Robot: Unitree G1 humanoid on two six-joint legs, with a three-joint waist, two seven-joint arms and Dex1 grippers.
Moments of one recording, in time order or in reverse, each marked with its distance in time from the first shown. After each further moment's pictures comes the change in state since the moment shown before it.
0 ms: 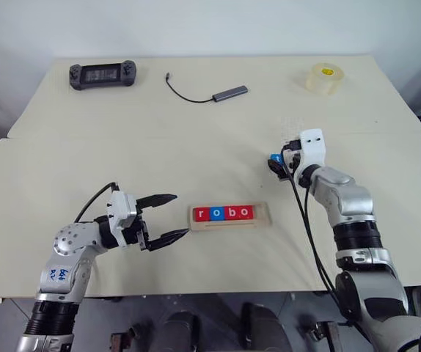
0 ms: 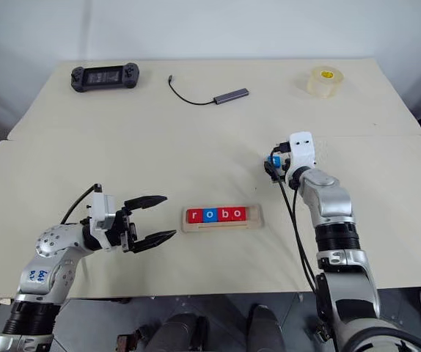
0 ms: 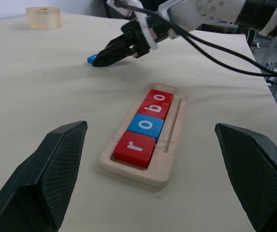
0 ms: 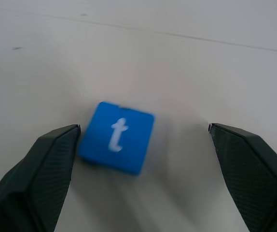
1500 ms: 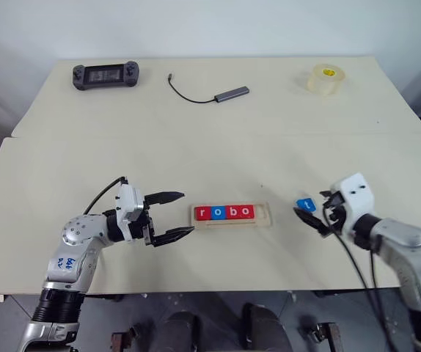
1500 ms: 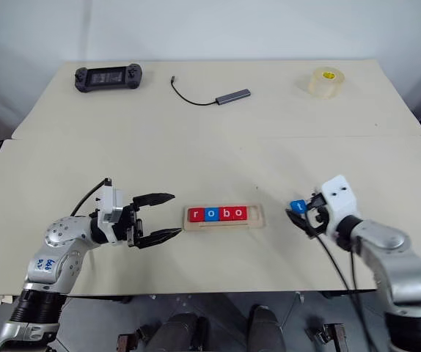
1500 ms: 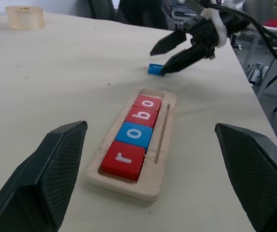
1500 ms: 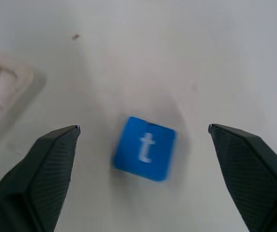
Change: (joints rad) left arm -0.094 0.000 -0.039 0.066 -0.008 0.041 -0.038; right arm 0.628 -0.408 -0.114 -0.720 0.169 0.095 0.430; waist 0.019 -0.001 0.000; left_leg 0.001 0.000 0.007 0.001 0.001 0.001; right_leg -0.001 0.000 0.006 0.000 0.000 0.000
